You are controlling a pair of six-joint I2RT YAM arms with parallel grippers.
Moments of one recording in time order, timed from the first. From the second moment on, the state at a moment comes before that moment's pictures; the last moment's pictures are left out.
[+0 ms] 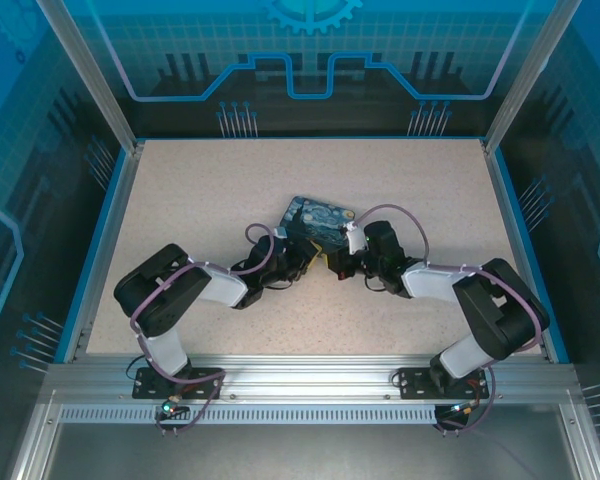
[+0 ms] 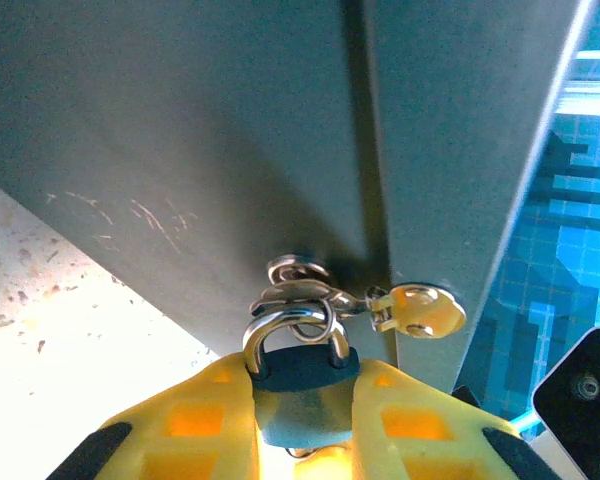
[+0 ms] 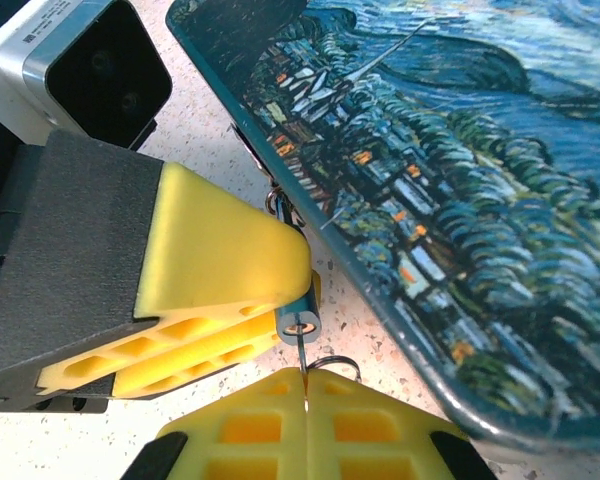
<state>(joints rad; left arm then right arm) -0.68 1.77 0.60 0.78 0.14 -1.51 0.51 1.55 0.59 0.33 -0.43 0.34</state>
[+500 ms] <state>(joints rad) -0.68 1.85 0.59 0.84 0.15 -1.53 0.56 1.57 0.59 0.27 -0.33 0.42</state>
